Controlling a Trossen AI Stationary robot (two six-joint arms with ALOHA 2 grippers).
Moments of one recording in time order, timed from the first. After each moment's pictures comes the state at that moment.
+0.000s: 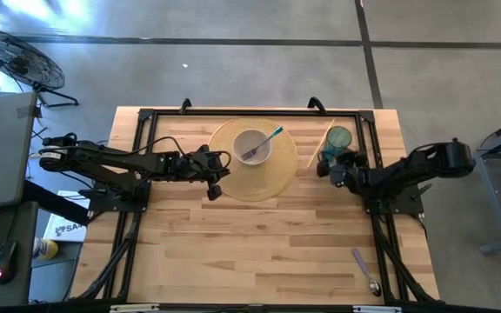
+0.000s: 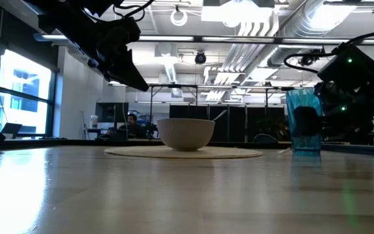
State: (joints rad) left arm 0.03 1.22 0.68 -0.05 -0.25 -0.17; right arm -0.15 1.29 0.02 0.52 1.00 0.69
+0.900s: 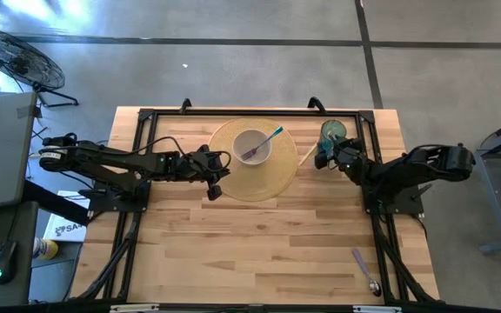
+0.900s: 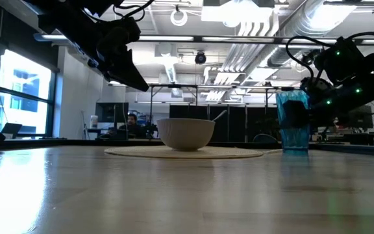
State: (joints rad) left arm 0.03 1.22 0.68 -0.05 -0.25 -0.16; right arm -0.43 1.29 0.02 0.85 0.68 0.26
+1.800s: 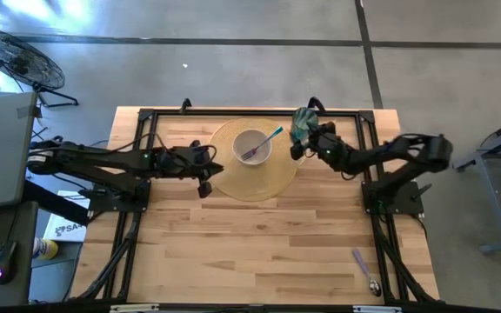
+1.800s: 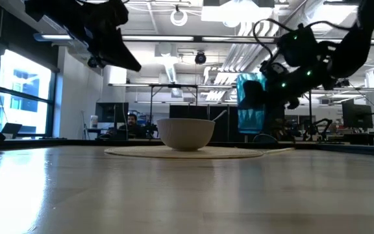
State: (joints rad) left arm 0.03 1.05 0.68 -0.14 -0.23 -0.16; right arm -0.41 1.48 0.37 0.84 0.51 0.15
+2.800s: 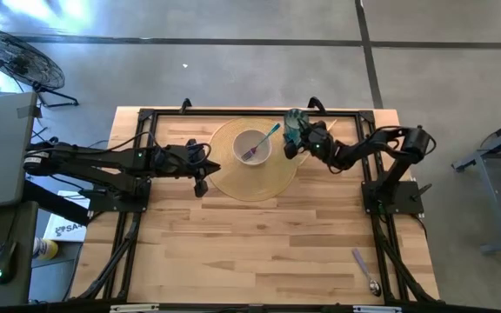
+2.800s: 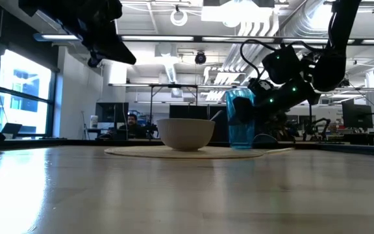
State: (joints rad) left arm 0.02 0.98 0.68 -0.18 -0.23 -0.18; right arm -0.49 1.71 0.45 0.91 0.38 0.16
